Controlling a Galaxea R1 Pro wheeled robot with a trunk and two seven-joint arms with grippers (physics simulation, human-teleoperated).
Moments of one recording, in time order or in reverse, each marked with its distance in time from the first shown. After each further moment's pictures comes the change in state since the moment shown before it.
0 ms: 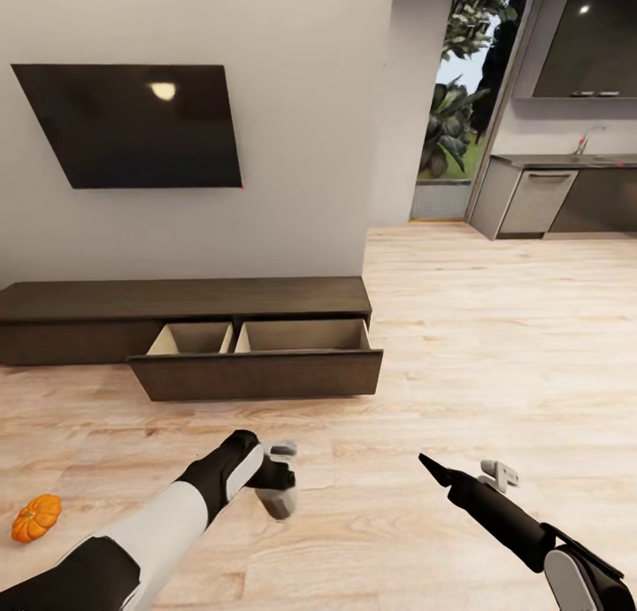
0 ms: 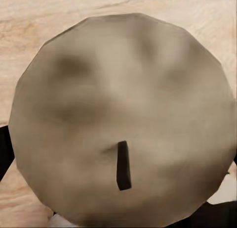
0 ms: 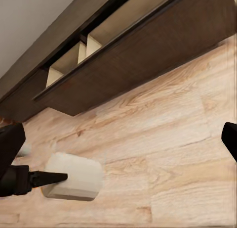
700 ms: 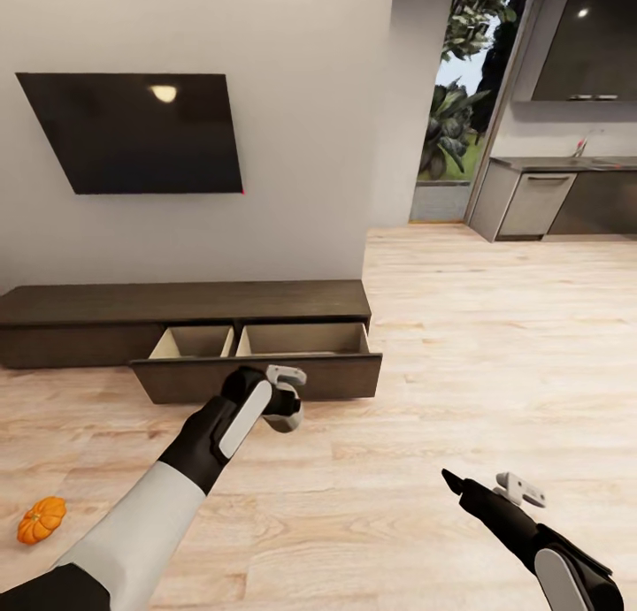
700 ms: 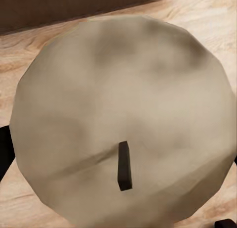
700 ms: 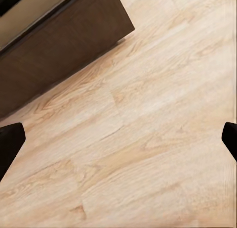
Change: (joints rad) left arm 0.011 0.014 0.075 -0.645 -0.013 0.298 0.308; right arm -0.004 0.011 0.029 0.001 0.013 -0.010 -0.443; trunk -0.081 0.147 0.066
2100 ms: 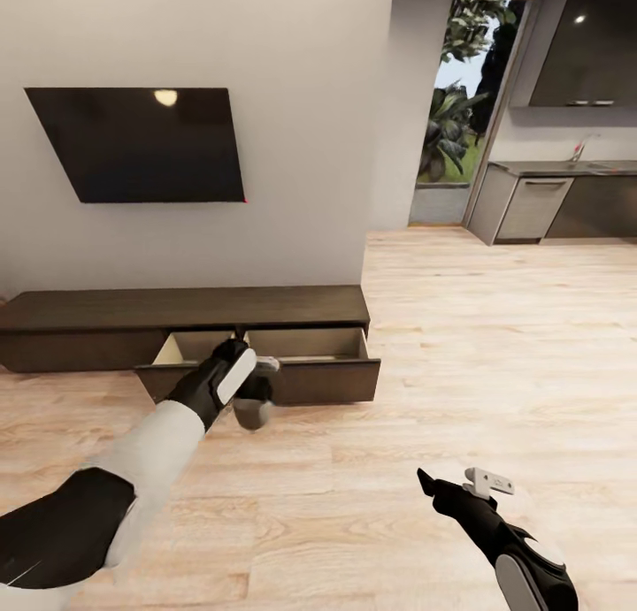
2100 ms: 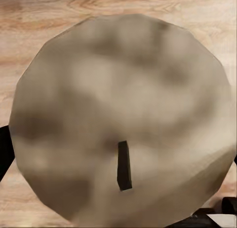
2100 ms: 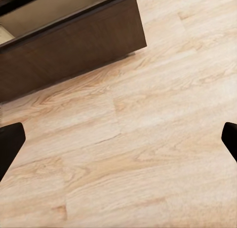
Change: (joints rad) left arm -0.252 0.011 0.080 0.456 0.001 0.000 0.003; right arm 0.000 0.003 0.179 0.013 0.151 -0.129 -0.029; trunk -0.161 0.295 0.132
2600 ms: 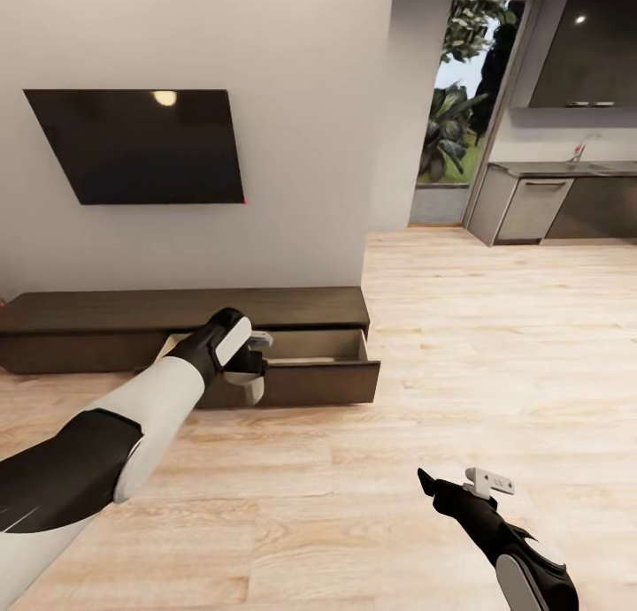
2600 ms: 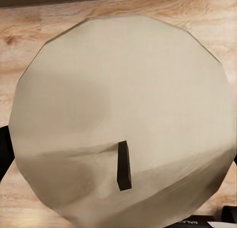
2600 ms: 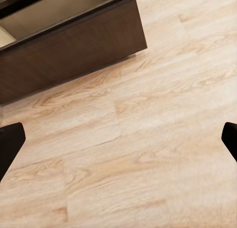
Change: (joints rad) left arm -0.199 -0.007 0.001 0.218 0.004 -0.020 -0.018; right arm 0.000 0.000 -0.003 0.000 0.000 0.000 0.003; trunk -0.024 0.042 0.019
